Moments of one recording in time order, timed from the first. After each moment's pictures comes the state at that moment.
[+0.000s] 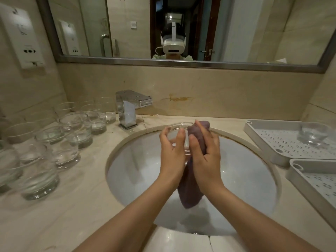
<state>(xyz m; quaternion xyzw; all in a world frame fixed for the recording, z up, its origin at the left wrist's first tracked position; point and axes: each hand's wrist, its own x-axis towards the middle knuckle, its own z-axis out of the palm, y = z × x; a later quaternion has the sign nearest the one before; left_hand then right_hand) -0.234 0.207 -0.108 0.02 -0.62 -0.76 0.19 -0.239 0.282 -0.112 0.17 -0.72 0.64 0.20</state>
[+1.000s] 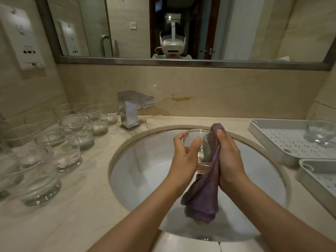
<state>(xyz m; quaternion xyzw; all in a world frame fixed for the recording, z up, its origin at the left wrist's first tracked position) -0.226 0.211 -0.102 -0.02 -0.67 -0.74 0.09 -0.261 0.303 -0.103 0.01 -0.54 0.84 0.02</state>
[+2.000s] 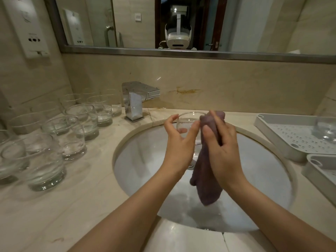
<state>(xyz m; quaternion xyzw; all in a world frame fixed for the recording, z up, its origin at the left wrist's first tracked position) -0.235 0.195 -0.102 0.00 -0.66 -0.73 0.18 -0.239 0.289 -0.106 0.18 -0.73 0.63 0.18</state>
